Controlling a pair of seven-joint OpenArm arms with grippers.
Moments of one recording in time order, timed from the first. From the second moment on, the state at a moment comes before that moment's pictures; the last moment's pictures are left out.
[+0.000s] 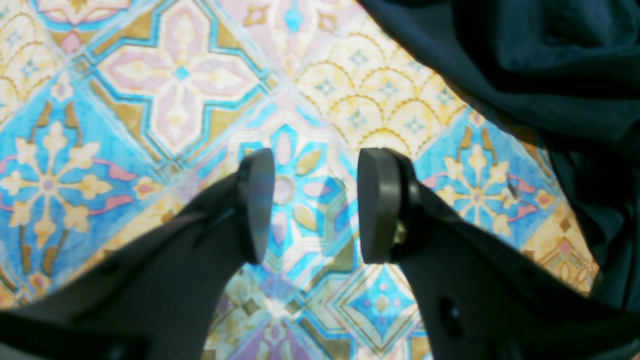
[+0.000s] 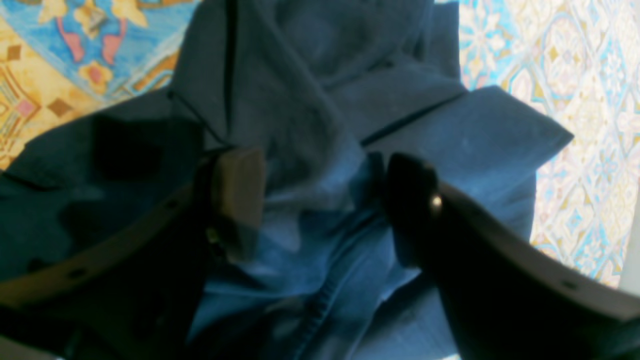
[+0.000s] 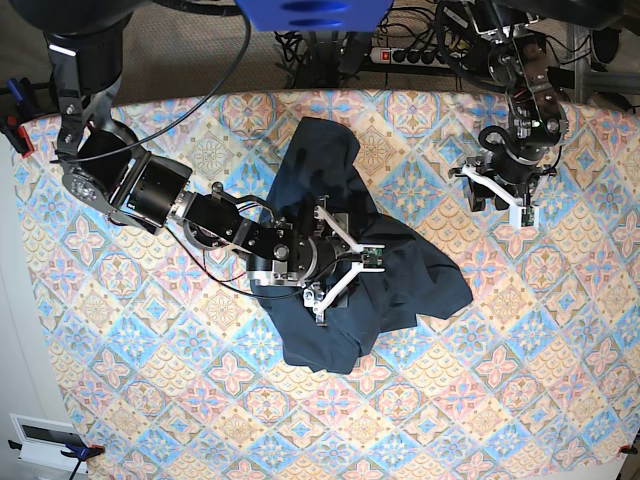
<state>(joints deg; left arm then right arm) 14.1 -6.2 -22.5 102.4 -18.7 -17.3 46.2 43.1 17.5 -72.0 78.8 14.5 25.2 -36.0</state>
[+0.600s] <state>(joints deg) 14.1 -6.6 -22.6 102.4 -22.2 -17.4 46.2 40.6 17.4 -61.6 83.5 14.5 25.4 -36.3</state>
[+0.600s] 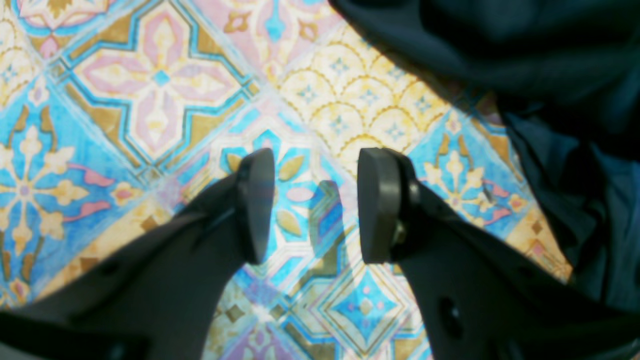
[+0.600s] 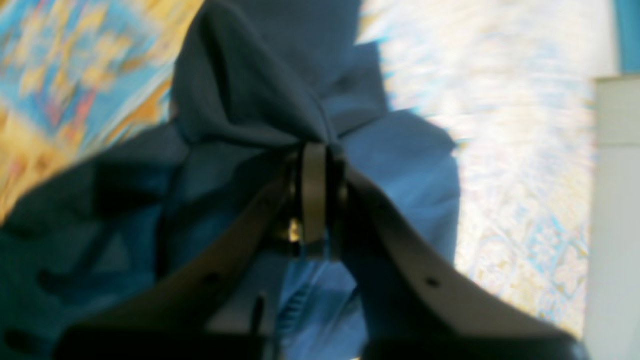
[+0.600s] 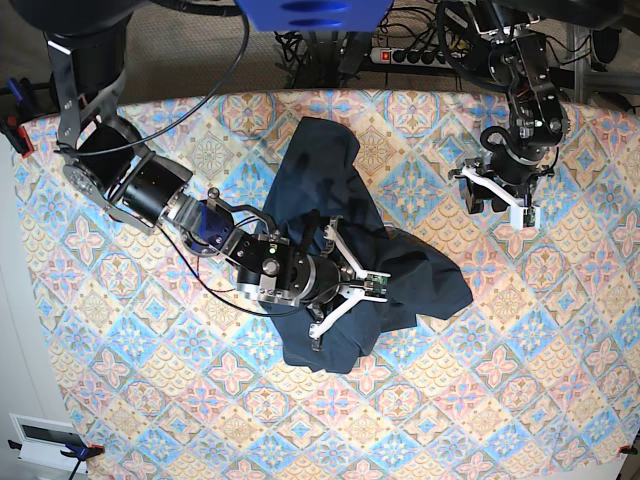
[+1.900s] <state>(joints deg) 15.5 -8.7 -14.2 108.4 -22.3 -17.6 46.4 45.3 22.3 -0.4 56.6 -30.0 24.8 -23.1</state>
